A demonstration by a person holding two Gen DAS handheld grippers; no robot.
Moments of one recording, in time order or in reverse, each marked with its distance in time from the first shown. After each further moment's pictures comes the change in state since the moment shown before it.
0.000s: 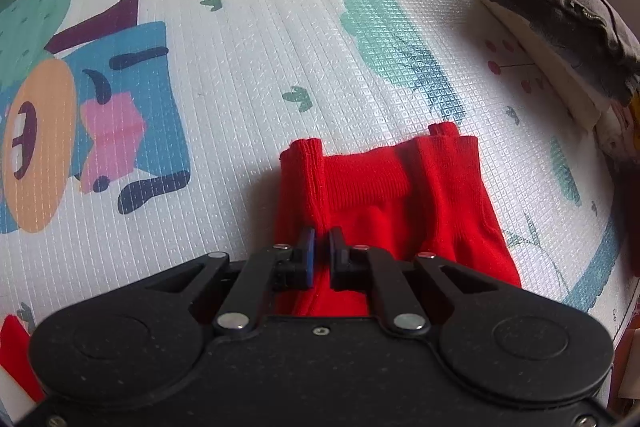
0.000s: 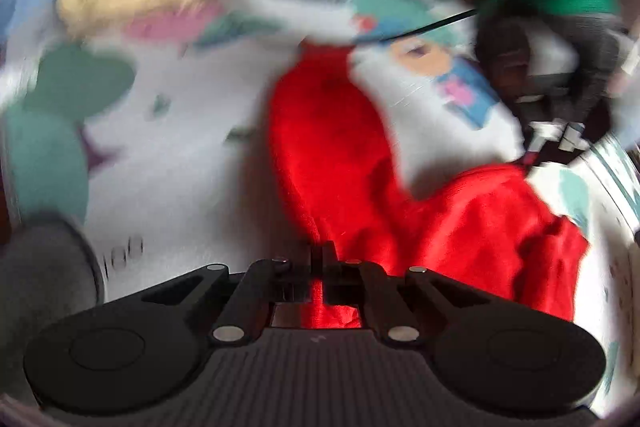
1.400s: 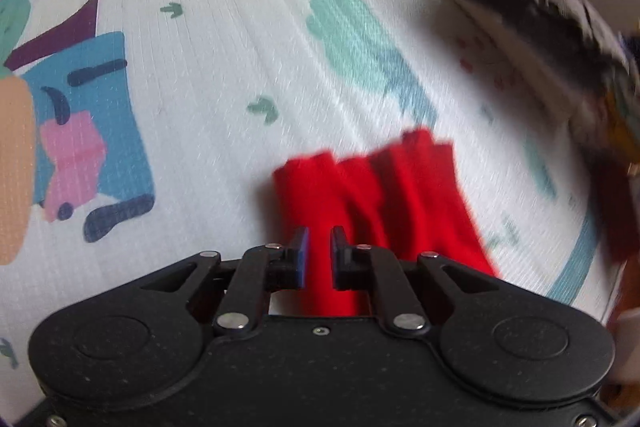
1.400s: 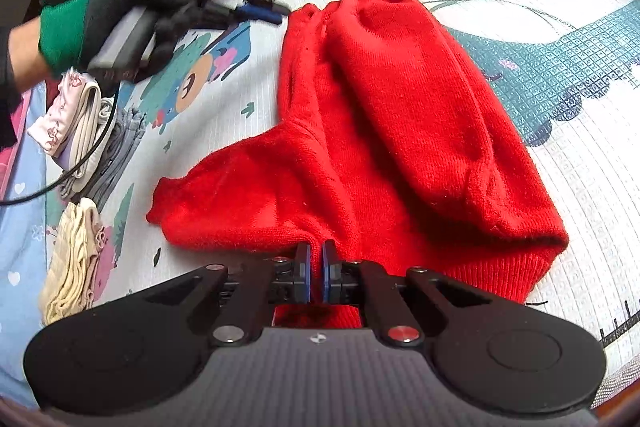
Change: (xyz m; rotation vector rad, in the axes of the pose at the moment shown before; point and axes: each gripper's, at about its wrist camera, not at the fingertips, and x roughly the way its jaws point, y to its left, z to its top) left arm 0.012 0.006 0.013 0.076 0.017 -0.087; right arm -0.026 -0.102 -0.139 1.116 -0.047 0.104
